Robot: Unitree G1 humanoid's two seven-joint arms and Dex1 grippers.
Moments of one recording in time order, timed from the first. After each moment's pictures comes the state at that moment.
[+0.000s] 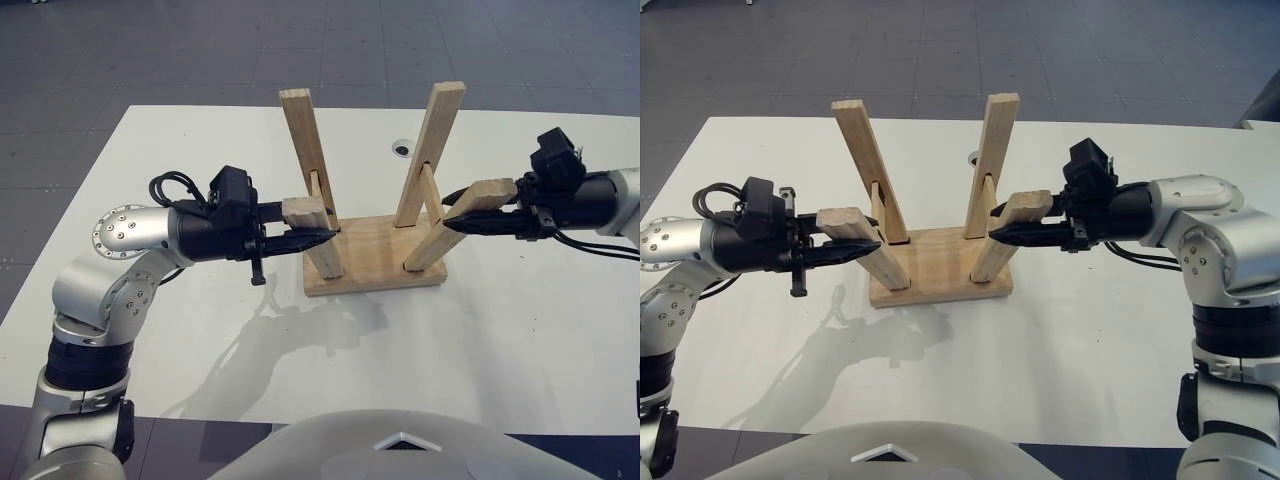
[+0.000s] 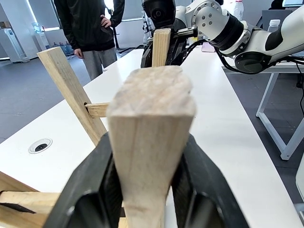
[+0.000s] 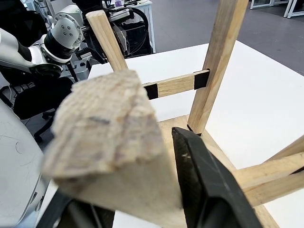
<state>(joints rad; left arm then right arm) -0.19 0.74 0.03 -0.42 -0.74 0.47 -1.06 -0.44 -0.84 -0.02 -0.20 0.72 0.80 1.30</state>
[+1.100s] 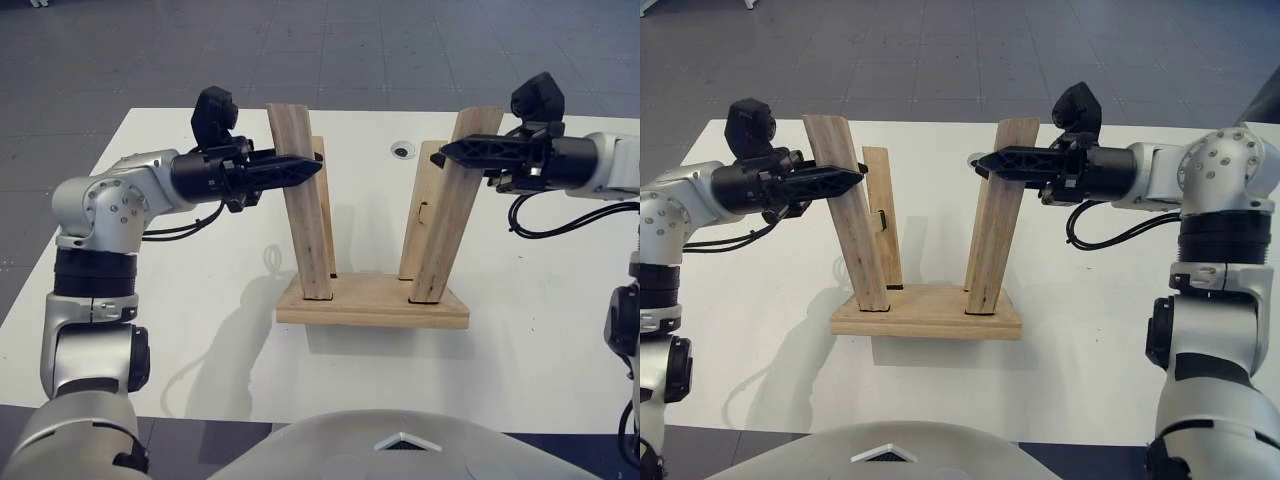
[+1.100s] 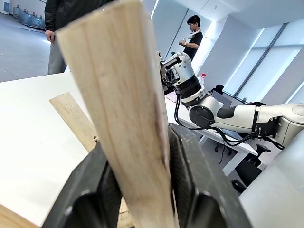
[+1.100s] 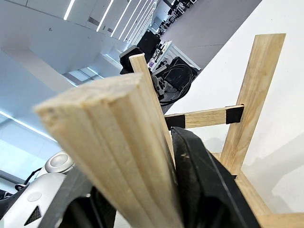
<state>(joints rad) -0.61 0.70 -0.04 0.19 -0.99 0.86 -1.20 -0.88 -0.69 0.06 0.46 1.02 1.43 1.17</state>
